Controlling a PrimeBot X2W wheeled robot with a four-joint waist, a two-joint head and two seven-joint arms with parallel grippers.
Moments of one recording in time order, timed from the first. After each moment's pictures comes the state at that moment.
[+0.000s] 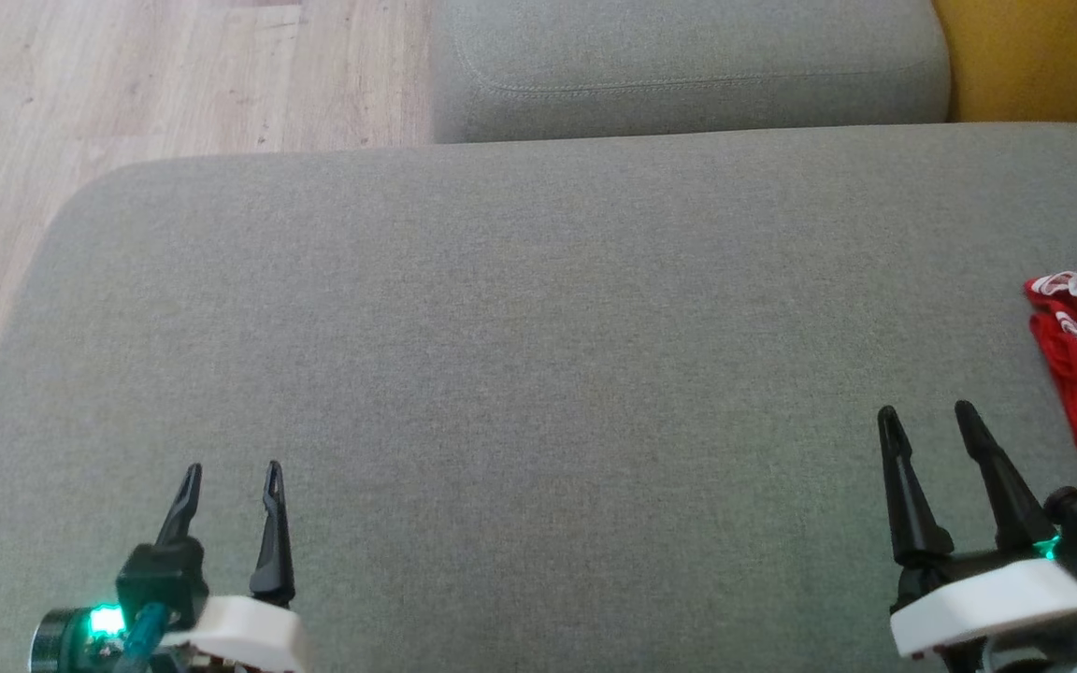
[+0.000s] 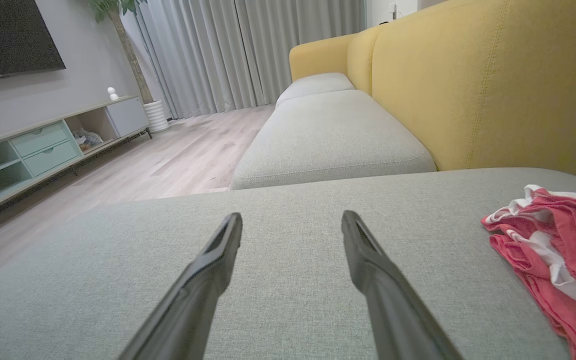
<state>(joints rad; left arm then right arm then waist) -0.01 0.47 -0.54 0.06 -0.54 0.45 -0.10 0.20 -0.04 -0.01 -0.19 0.22 0.13 0.06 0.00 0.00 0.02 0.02</state>
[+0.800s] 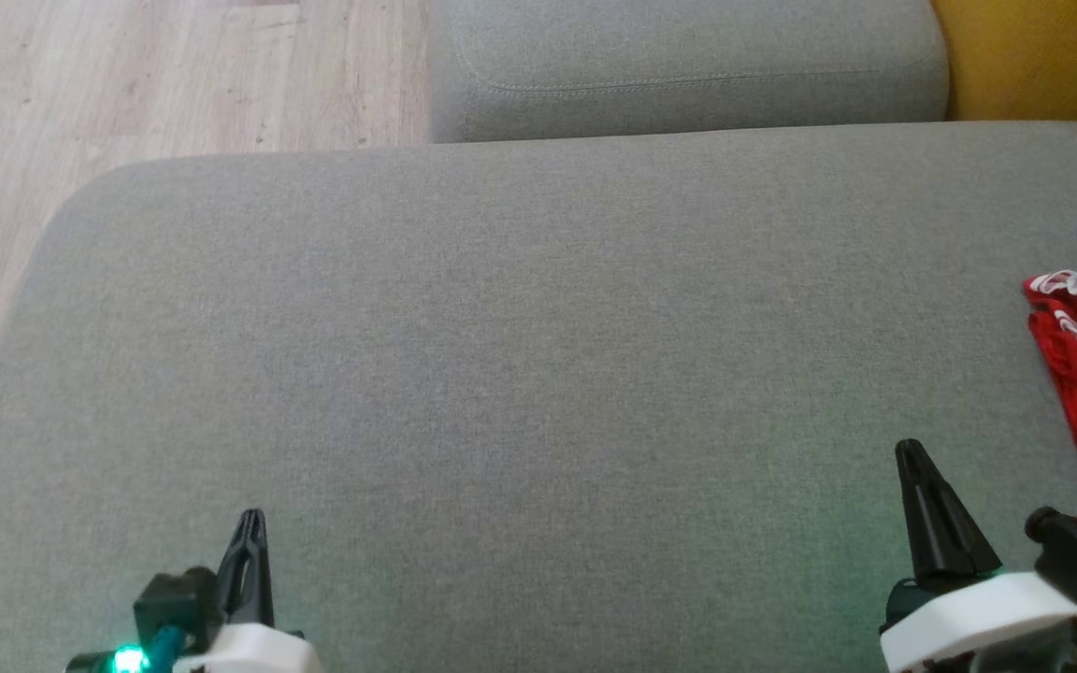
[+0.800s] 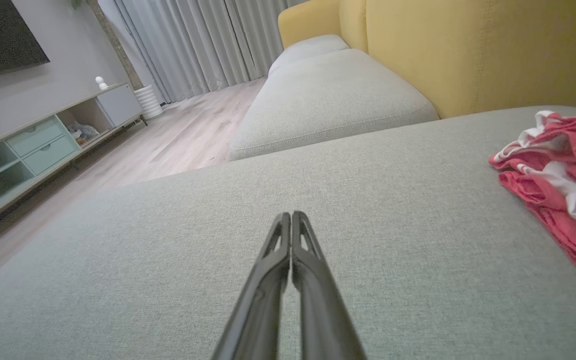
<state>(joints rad) 0.03 0.42 -0.55 0.12 -0.58 0.44 -0.09 0.20 -0.04 0.00 -0.09 0.28 0.13 0.06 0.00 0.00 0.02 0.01</state>
